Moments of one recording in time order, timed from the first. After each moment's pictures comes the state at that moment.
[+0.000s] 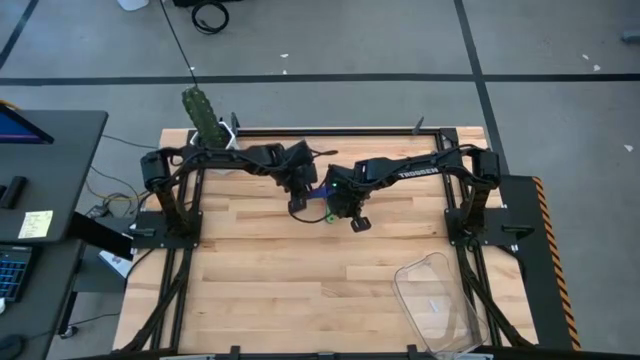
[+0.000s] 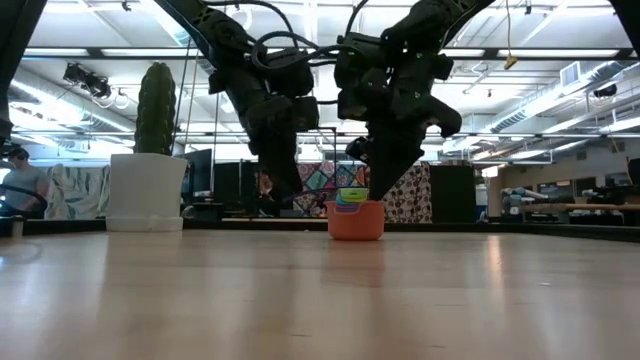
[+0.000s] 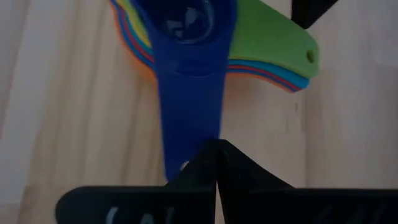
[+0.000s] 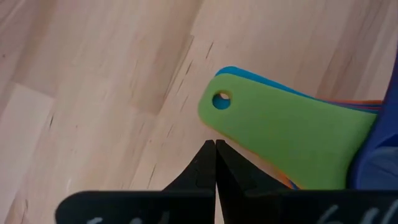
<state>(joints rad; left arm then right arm) 0.34 1.80 1.18 -0.44 0.29 0.14 -0.17 1.83 1.26 -0.64 -0.28 -0.47</state>
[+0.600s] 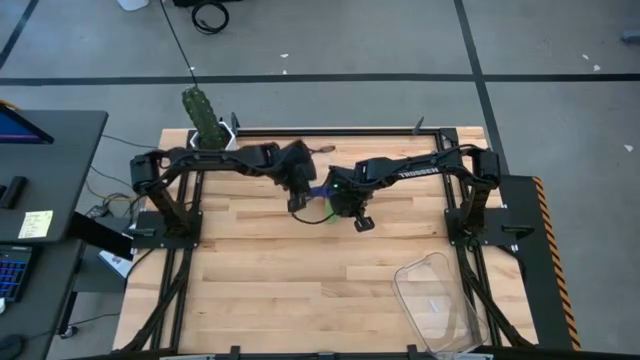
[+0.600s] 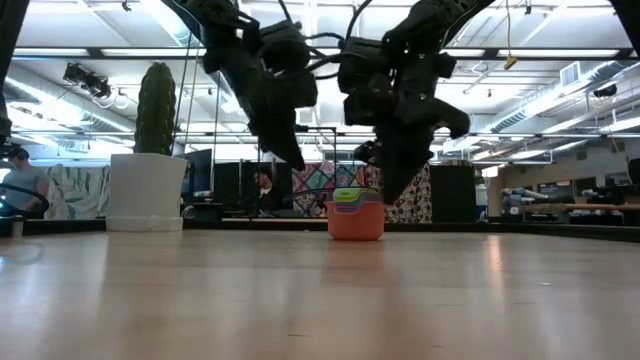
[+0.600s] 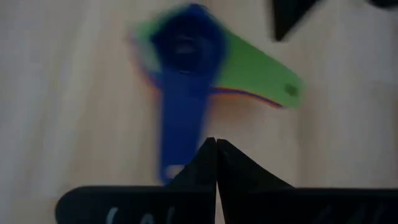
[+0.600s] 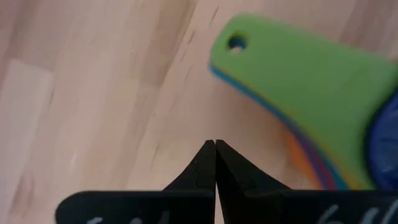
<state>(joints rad) 0.31 1.71 1.18 -0.45 0.21 0.11 -0.17 1.83 1.26 -0.71 -0.25 -0.47</state>
